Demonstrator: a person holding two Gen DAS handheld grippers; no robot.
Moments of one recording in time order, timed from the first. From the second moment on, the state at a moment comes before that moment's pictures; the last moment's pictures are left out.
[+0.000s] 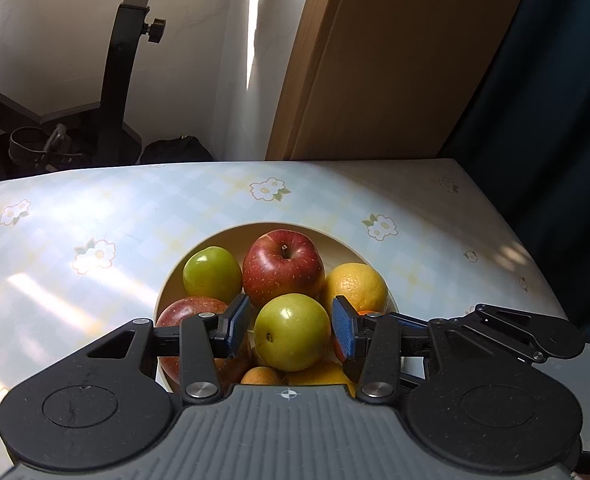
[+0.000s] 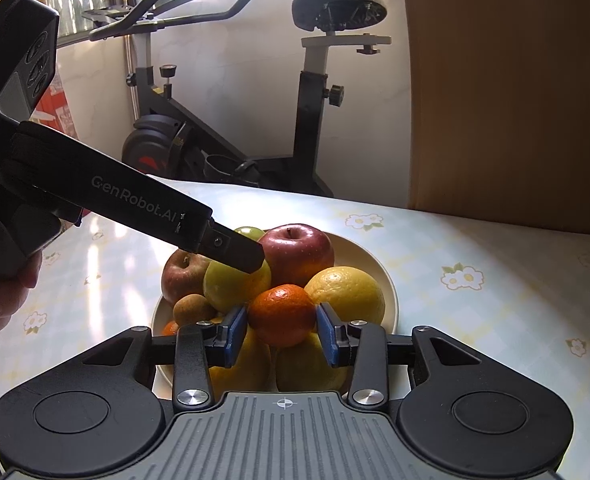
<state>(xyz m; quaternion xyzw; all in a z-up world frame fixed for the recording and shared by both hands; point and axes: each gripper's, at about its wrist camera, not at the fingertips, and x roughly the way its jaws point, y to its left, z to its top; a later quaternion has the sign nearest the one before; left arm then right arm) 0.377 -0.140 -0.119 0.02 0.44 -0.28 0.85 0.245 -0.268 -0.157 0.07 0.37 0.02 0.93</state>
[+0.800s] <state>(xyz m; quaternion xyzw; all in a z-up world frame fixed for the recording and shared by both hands) 0.320 -0.093 -0.057 0.03 0.34 -0.21 0.92 0.212 -0.275 -0.112 0.08 0.34 -0.04 0.94</state>
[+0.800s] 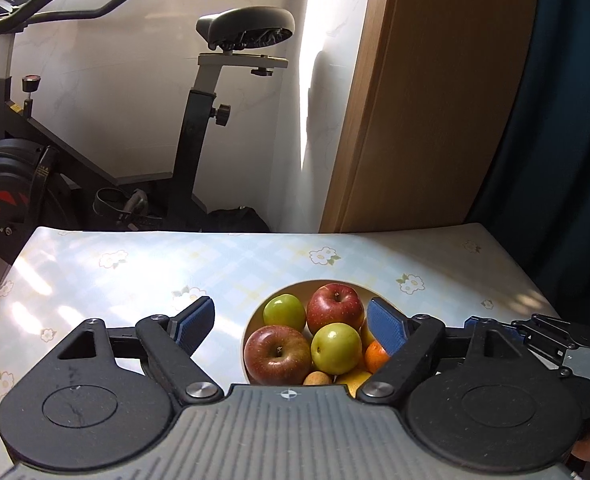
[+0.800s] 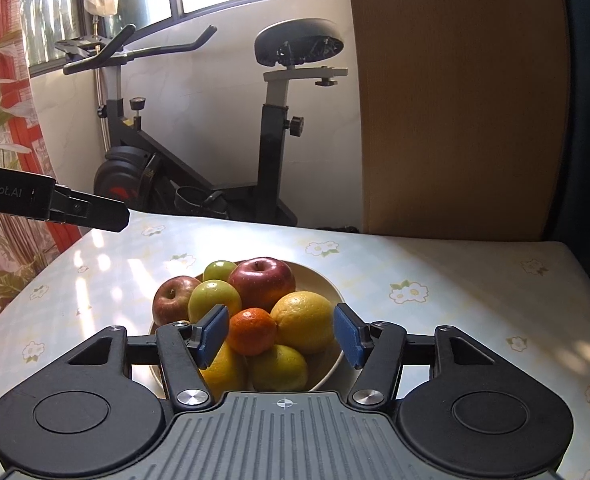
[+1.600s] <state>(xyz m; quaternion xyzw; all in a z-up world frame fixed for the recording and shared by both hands) 0.230 -0.057 -0.002 0.01 0.27 -0.17 0.95 0.151 -0.249 -0.003 0.08 0.27 -0.07 0.96</state>
